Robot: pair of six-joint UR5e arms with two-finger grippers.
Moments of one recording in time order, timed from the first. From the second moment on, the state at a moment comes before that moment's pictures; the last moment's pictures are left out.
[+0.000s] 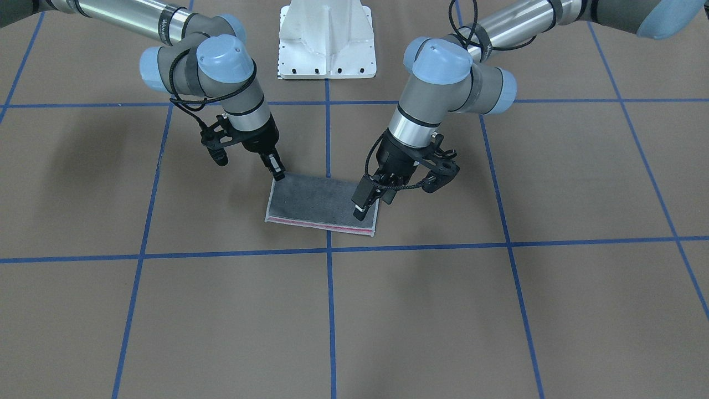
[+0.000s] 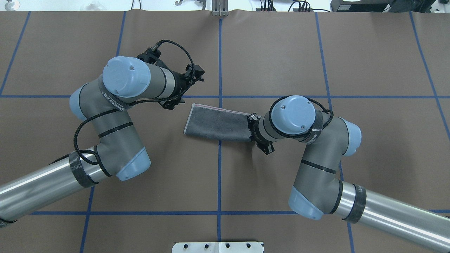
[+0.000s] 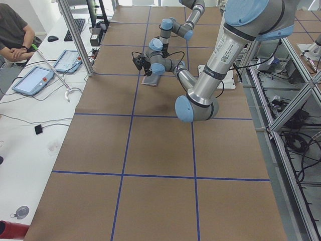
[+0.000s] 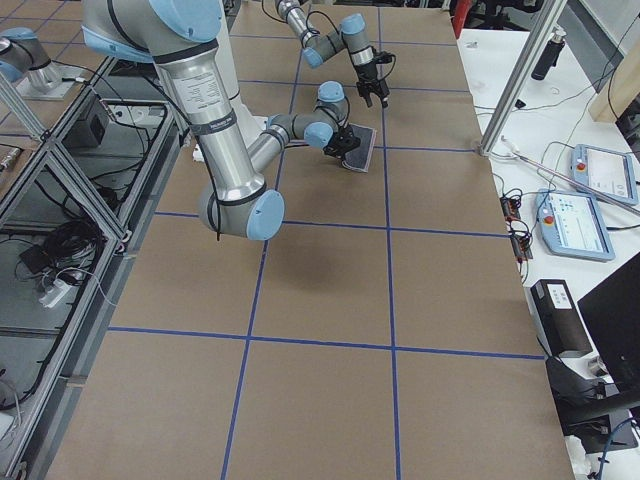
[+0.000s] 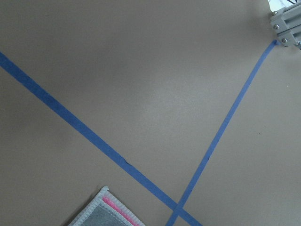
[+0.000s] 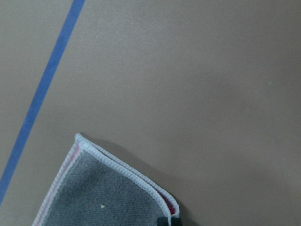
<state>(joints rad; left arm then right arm) -0.62 -2.22 -1.56 -2.11 -1.72 -1.96 0.48 -1.05 1.69 -1.29 1.80 2.38</state>
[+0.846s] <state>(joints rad) -0.62 -2.22 -1.61 -2.05 -1.73 -1.96 0.34 -1.05 1.79 -1.29 1.79 2.51</state>
